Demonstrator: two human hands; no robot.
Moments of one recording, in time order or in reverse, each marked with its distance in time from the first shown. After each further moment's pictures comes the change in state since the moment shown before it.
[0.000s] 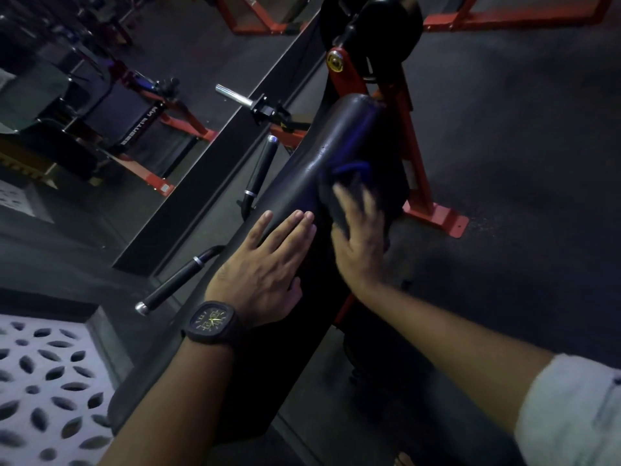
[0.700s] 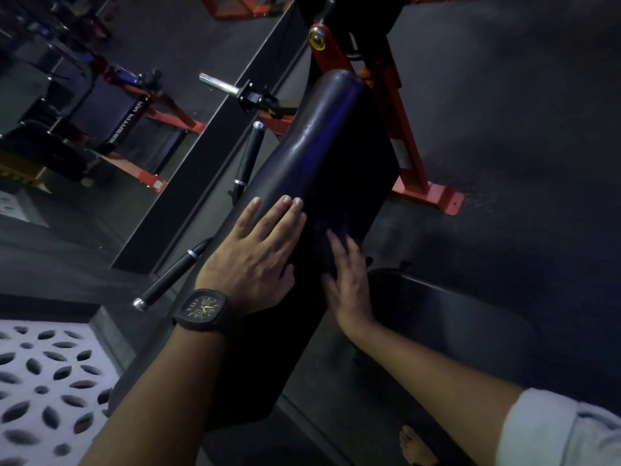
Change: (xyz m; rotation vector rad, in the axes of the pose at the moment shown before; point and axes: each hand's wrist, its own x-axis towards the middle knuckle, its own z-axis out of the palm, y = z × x) left_hand -0.001 0.001 -0.001 0.022 0.025 0.035; right_hand -0.106 0.009 0.011 0.144 -0.232 0.262
